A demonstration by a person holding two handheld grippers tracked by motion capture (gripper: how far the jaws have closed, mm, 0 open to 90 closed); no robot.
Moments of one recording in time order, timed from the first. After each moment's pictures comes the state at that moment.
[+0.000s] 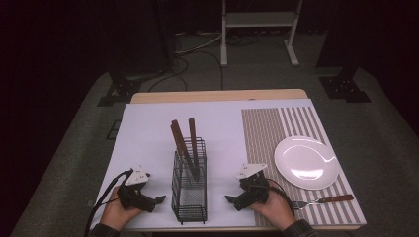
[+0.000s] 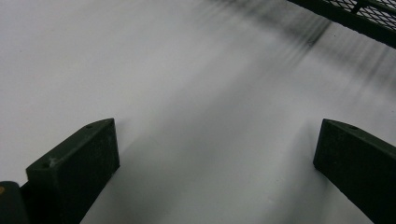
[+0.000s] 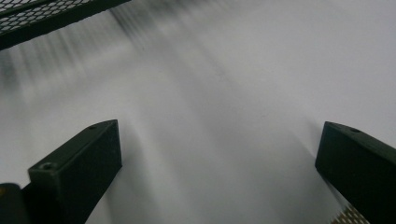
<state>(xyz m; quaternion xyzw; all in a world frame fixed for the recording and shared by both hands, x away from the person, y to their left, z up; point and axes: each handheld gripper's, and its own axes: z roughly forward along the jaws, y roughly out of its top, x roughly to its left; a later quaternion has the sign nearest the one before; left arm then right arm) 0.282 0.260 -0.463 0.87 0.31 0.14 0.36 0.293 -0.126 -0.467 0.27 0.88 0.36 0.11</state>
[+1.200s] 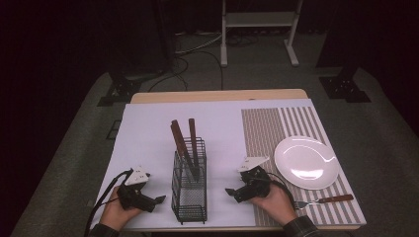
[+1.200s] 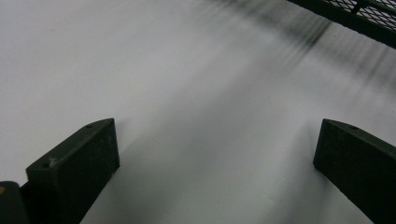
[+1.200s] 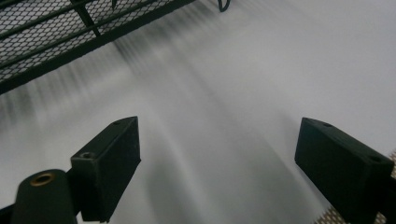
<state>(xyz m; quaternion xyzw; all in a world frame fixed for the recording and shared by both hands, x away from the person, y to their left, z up) 0.282 0.260 -0.463 0.87 0.31 0.14 0.36 0.303 -0.129 -0.452 0.29 0.88 0.37 0.09</state>
